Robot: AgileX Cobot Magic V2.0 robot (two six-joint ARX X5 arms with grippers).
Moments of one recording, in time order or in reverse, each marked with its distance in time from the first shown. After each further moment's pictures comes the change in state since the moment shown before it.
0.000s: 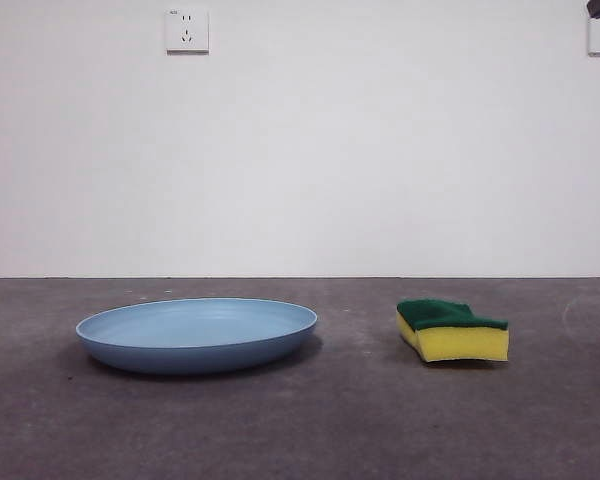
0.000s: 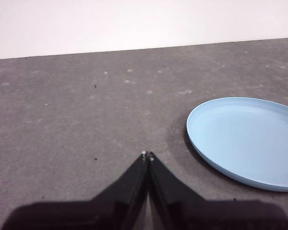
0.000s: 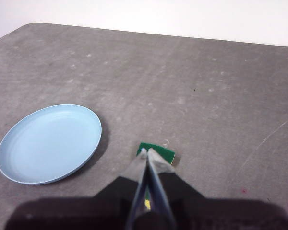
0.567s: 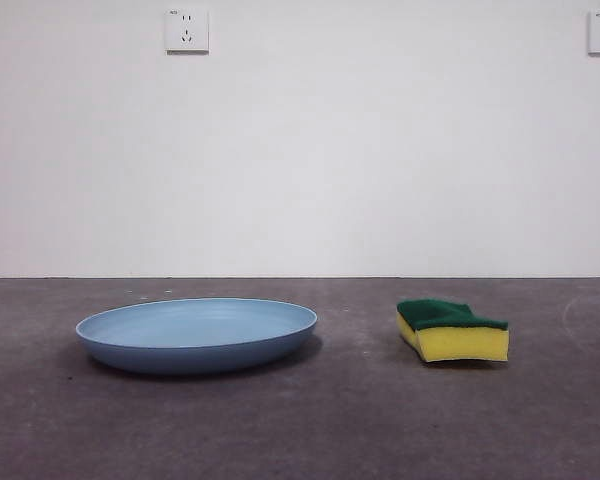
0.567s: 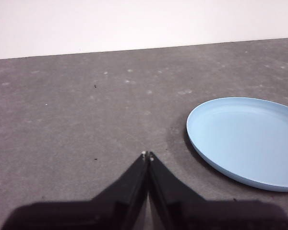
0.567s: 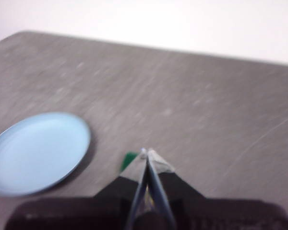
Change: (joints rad) left arm 0.000 0.000 0.000 0.000 0.000 0.000; right arm -0.058 -0.064 -0.007 0.017 0.020 -0.063
